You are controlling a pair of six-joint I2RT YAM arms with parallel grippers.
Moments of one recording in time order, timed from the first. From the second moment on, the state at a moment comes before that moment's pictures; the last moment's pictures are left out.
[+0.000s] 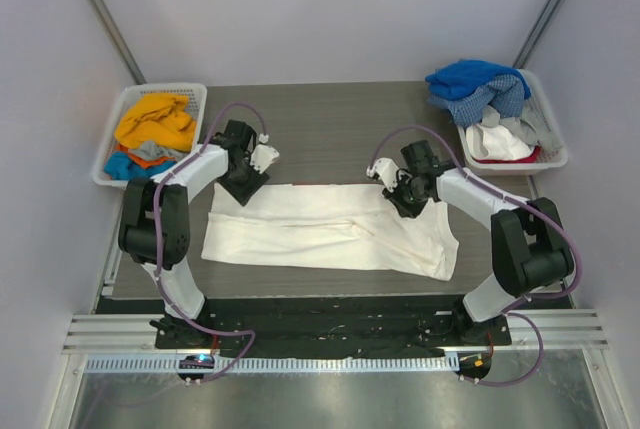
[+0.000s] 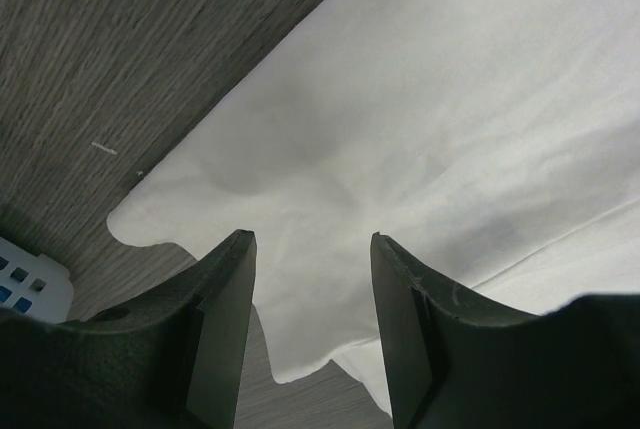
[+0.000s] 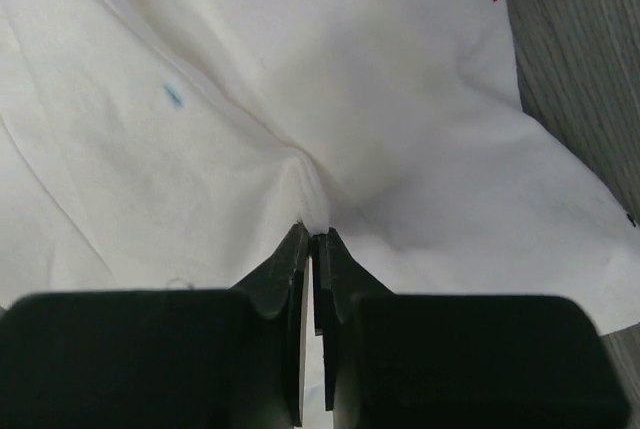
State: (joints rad) left arm -0.24 1.79 1.25 -0.75 0.01 0.52; right arm 0.32 1.57 0.96 -0.58 -0.20 -0.63
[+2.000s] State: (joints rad) left arm -0.24 1.79 1.31 -0.77 -0.04 0.53; right arm 0.91 1.36 0.90 -0.77 0.01 -0.44
